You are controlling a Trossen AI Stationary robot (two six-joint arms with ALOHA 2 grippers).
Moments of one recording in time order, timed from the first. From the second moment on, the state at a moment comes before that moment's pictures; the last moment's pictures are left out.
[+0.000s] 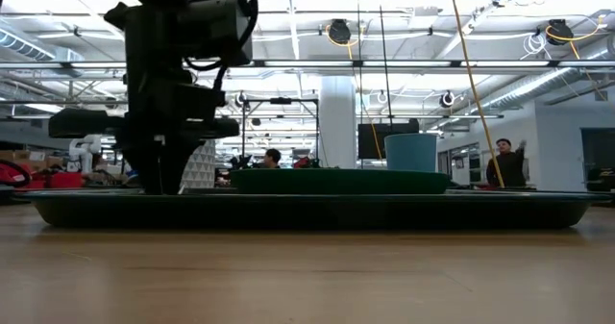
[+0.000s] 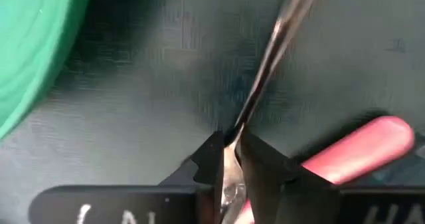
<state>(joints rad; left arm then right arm) -0.12 1.72 0.98 -0.72 -0.05 0.59 0.27 1.44 1.38 -0.63 0.26 0.92</state>
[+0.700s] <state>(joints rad) -0.12 1.72 1.06 -0.77 -0.22 0.54 0.24 1.44 1.38 -0.63 0.26 0.90</state>
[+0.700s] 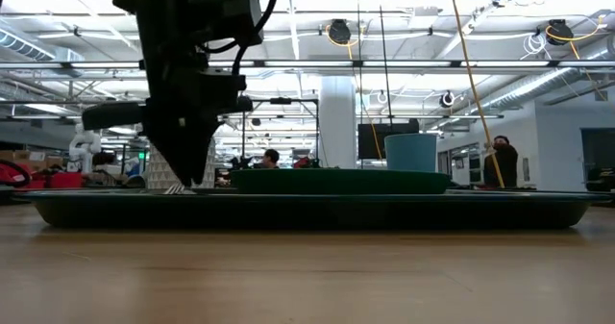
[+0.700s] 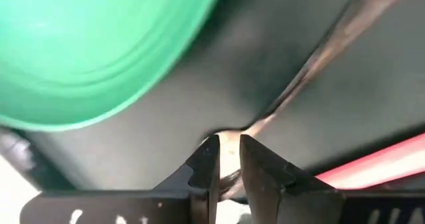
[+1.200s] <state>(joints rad) -0.05 1.72 1.19 -0.93 -0.28 0.35 0.24 1.44 1.38 -0.63 0.26 0.84</state>
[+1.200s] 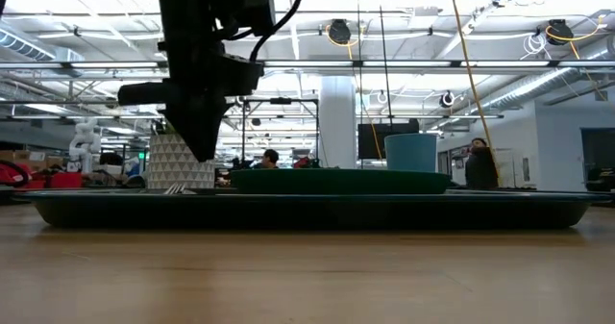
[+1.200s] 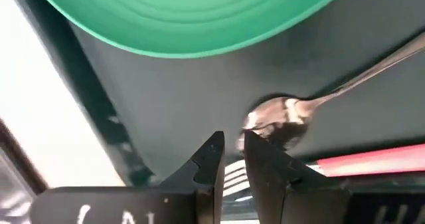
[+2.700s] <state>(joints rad) -0.16 1.55 1.19 -0.78 -0.03 -1.47 0.18 1.05 1.38 -0.86 0.52 0.74</state>
